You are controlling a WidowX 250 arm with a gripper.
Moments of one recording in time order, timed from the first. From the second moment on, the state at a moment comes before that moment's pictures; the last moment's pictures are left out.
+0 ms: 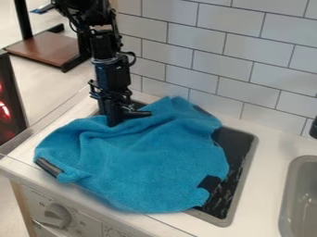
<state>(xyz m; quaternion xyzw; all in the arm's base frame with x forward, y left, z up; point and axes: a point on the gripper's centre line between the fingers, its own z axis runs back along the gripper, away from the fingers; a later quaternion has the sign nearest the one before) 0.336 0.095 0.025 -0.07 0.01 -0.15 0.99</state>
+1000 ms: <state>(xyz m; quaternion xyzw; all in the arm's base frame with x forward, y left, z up) 0.329 0.187 0.037 0.01 -0.06 0.02 1.00</state>
